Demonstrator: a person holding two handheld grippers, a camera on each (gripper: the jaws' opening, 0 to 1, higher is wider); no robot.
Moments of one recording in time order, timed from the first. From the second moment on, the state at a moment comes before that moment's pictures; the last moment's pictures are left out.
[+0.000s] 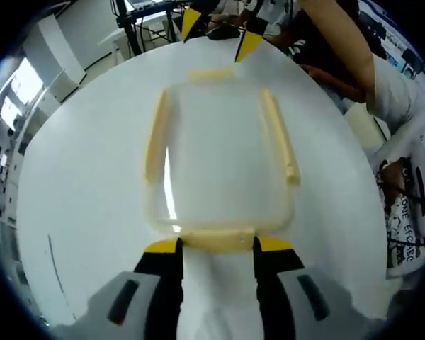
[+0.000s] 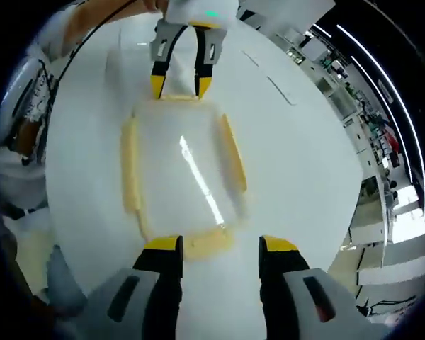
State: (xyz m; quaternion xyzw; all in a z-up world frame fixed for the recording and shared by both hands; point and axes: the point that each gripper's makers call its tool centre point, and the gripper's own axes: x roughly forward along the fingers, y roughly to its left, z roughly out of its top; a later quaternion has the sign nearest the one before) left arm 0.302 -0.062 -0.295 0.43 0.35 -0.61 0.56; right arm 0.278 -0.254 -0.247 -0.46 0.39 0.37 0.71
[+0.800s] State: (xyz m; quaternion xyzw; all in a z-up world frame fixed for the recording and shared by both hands) left arm 0.298 -0.063 -0.295 0.44 0.36 -0.61 0.55; right arm 0.276 -0.263 -0.296 -0.47 0.47 0.46 0.58
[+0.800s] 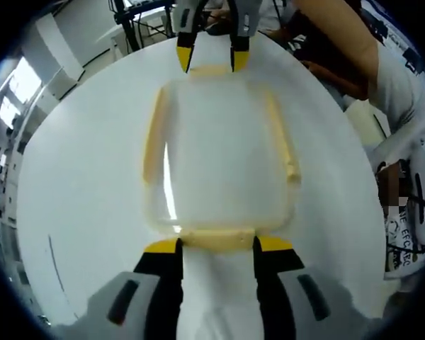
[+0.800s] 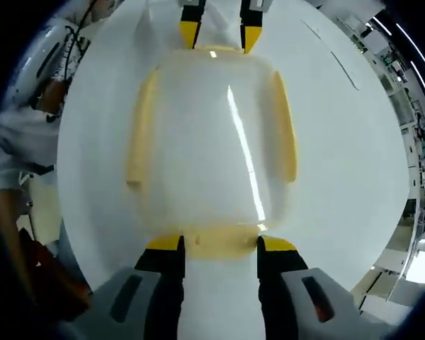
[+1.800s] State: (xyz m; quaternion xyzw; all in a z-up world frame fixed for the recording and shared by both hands) left arm 0.294 -0.064 -0.295 0.43 0.39 -0.60 0.55; right arm 0.272 -0.257 -0.297 -0.43 0.50 0.50 0.57
